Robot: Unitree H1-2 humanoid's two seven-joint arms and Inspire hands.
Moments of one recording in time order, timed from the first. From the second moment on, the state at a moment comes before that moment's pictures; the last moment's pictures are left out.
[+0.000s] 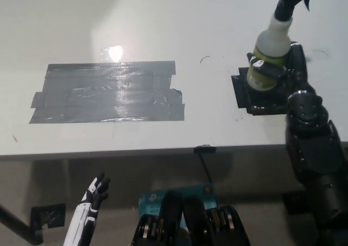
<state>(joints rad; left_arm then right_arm) 0.13 0.09 -0.04 -0.04 0.12 -0.17 -0.02 -0.80 -0.09 -0.07 0.67 -0.10 0.12 -0.21</state>
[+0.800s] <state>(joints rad) 0.13 0.10 -0.04 -0.04 0.11 -0.17 -0.02 -0.78 -0.09 -0.04 0.74 -0.10 0.00 -0.23</state>
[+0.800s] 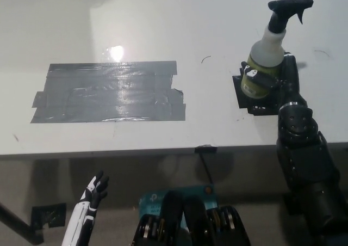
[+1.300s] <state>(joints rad) 0.12 0.10 -0.04 -0.04 0.11 -0.17 -0.02 -0.74 -0.19 0.04 0.74 -0.07 -0.03 0.00</state>
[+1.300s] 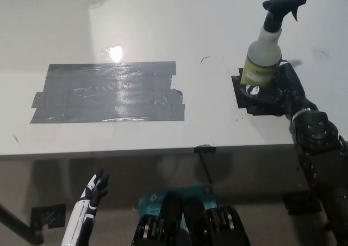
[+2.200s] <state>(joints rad) 0.11 0.10 -0.04 -0.04 0.11 -0.17 -0.02 -0.31 -0.32 -0.11 0.00 0.10 0.09 0.17</state>
